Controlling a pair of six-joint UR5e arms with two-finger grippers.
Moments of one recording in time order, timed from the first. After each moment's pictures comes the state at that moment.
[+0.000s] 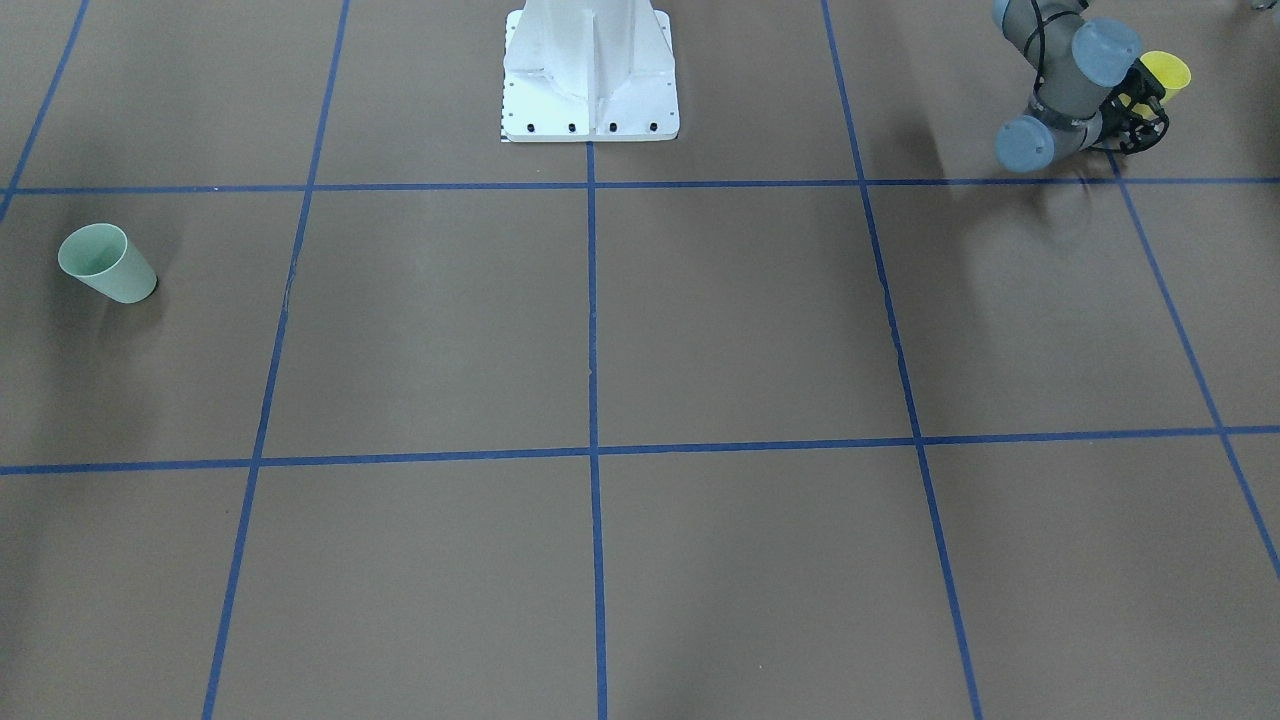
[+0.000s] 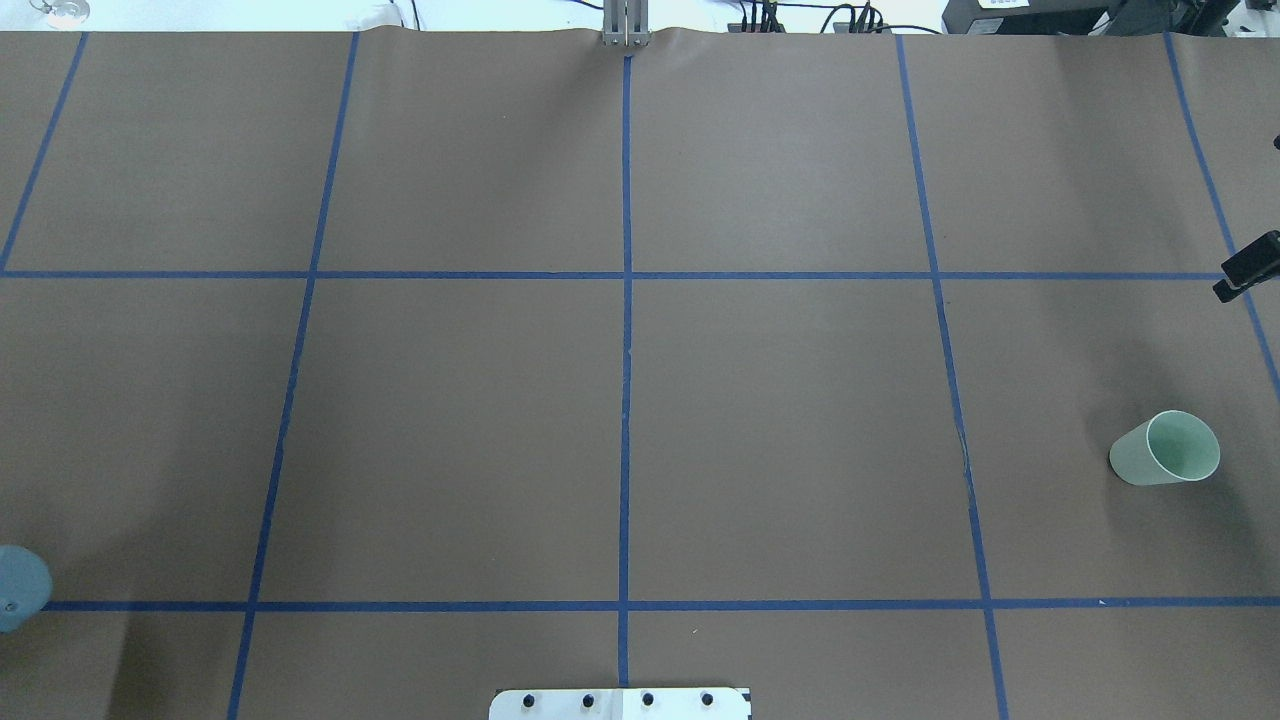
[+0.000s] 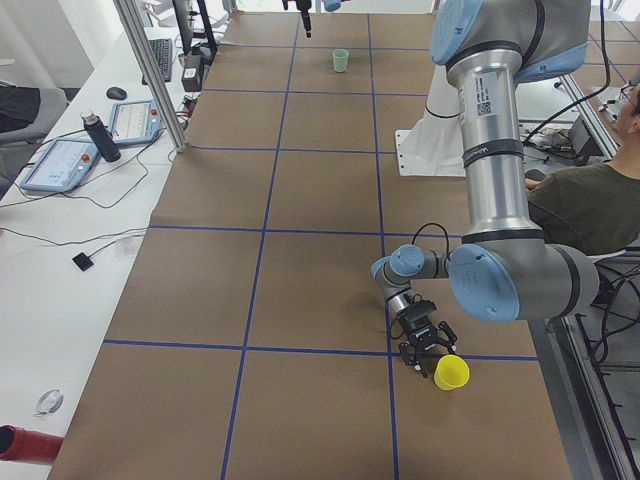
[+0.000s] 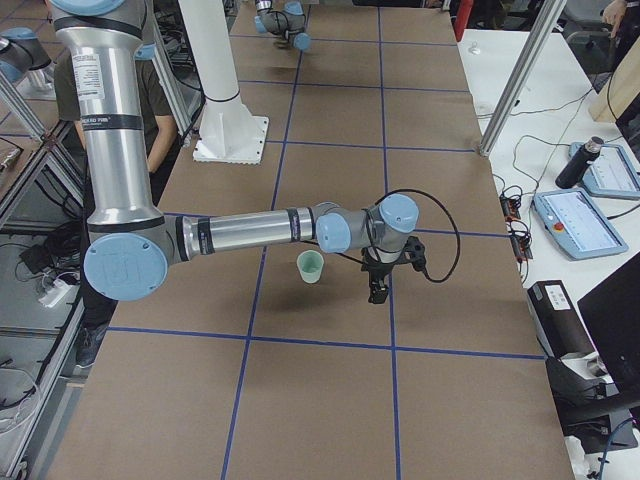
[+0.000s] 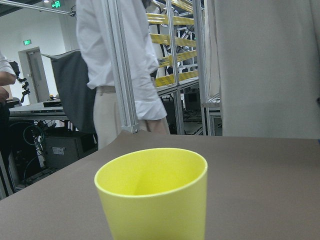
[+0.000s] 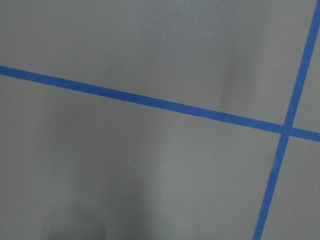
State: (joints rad) left arm -0.24 -1.27 -1.70 -1.11 -1.92 -2.92; right arm 1.29 -1.49 1.61 -1.55 2.31 0.10
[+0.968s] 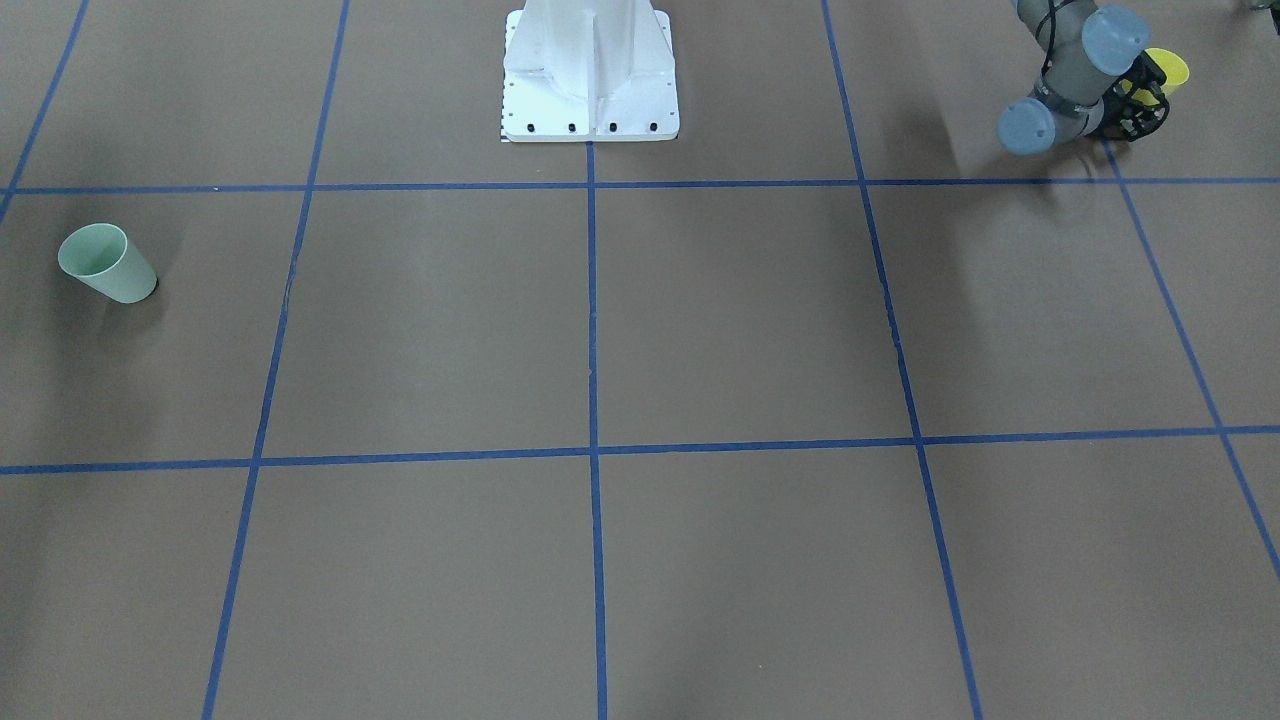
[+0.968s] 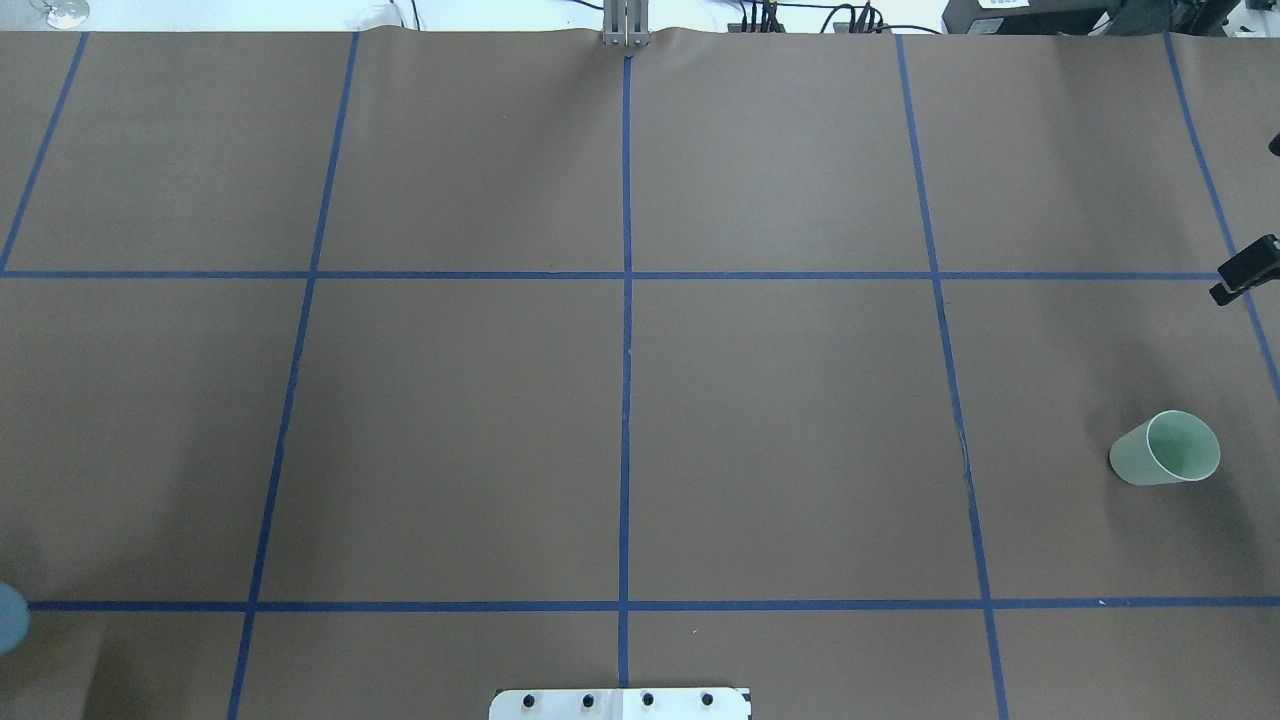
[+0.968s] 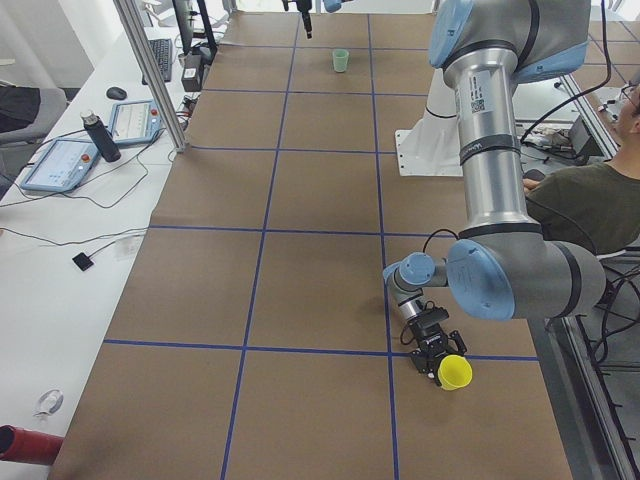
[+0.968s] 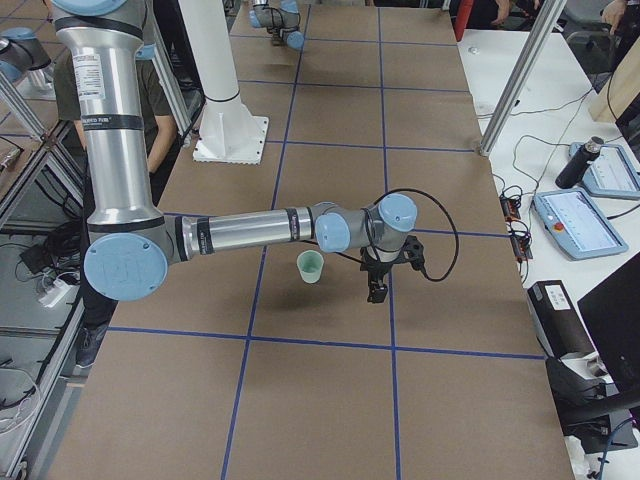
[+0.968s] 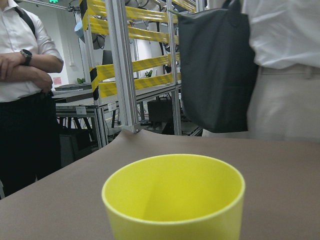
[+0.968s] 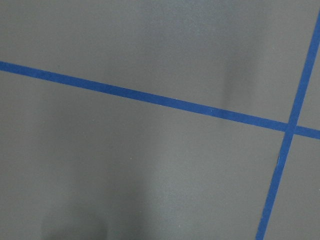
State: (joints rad) left arm -0.15 -1.21 -1.70 -1.22 -1.95 -3.02; right arm 1.29 -1.49 1.62 -1.55 2.31 0.10
